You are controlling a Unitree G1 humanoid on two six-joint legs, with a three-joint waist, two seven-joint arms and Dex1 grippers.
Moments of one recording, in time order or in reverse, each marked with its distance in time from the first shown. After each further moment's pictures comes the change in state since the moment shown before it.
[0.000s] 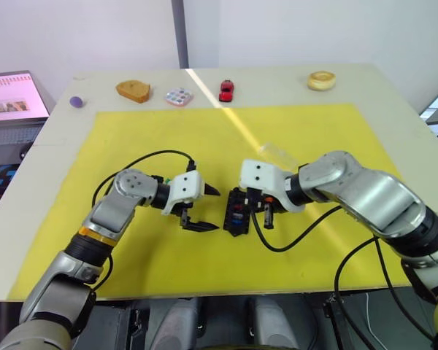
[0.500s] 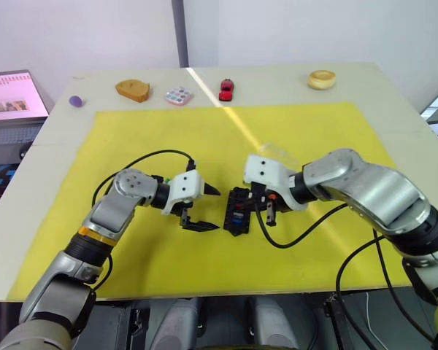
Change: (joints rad) left arm -0.001 0.003 0.001 0.000 -0.012 0.000 -0.002; right arm 0.012 -0.007 -0.038 0.017 0.040 -0.012 -0.015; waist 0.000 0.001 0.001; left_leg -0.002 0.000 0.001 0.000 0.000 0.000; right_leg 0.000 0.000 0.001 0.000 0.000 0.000
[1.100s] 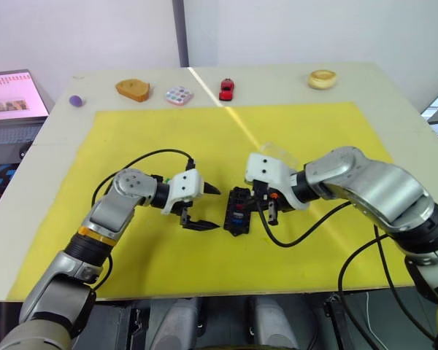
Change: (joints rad) left arm 0.000 0.000 0.002 0.001 -0.008 0.000 0.008; right arm -0.010 -0.015 -0.024 0.022 0.048 0.002 0.023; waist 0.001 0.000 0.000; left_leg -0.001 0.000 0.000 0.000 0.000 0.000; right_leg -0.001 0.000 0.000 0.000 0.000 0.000
